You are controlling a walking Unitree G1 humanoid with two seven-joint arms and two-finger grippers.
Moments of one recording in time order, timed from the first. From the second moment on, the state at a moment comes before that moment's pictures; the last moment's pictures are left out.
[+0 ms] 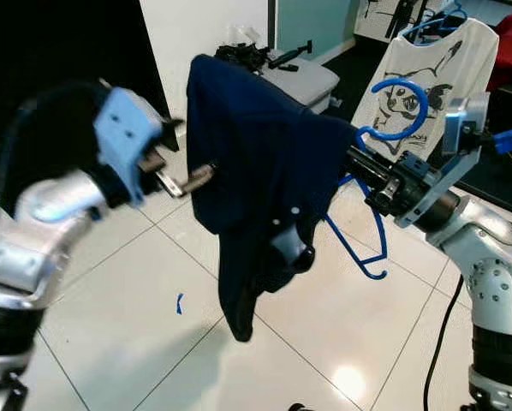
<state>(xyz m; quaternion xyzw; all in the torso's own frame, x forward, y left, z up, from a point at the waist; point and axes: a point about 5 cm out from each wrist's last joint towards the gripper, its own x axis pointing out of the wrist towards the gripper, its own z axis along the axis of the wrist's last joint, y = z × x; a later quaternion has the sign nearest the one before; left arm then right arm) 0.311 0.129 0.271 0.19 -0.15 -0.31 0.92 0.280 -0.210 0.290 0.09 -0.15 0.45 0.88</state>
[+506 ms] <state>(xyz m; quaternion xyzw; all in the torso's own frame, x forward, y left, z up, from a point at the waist) 0.325 0.144 0.277 0.16 -0.15 -0.20 0.95 0.270 -0.204 0.297 0.08 -0.16 0.48 0.86</state>
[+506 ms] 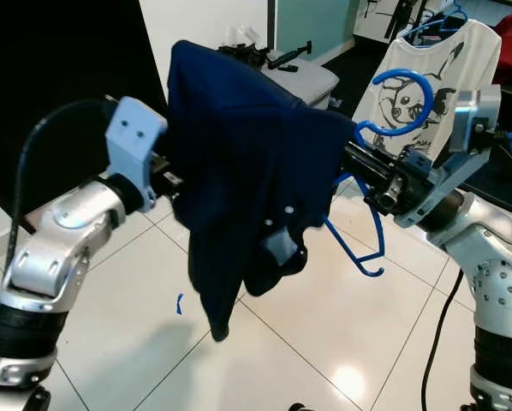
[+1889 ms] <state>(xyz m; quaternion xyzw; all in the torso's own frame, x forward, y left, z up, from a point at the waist) 0.330 0.170 0.363 -0.09 -0.16 -0.33 0.93 0.263 -0.194 0.265 0.06 -0.10 0.49 0.86</state>
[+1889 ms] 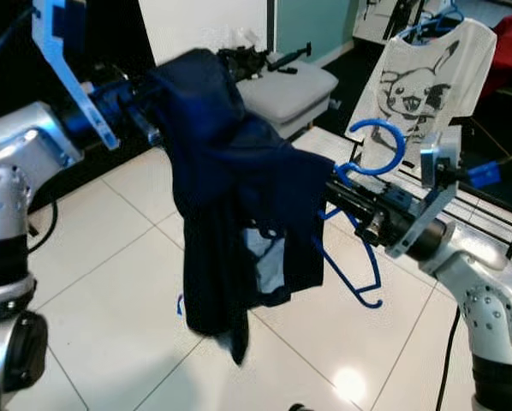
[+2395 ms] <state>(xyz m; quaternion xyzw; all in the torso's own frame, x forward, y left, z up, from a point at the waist) 0.343 0.184 0.344 -0.17 -0.06 -0.28 0.94 0.256 -0.190 0.275 0.08 -0.14 0.50 0.85</state>
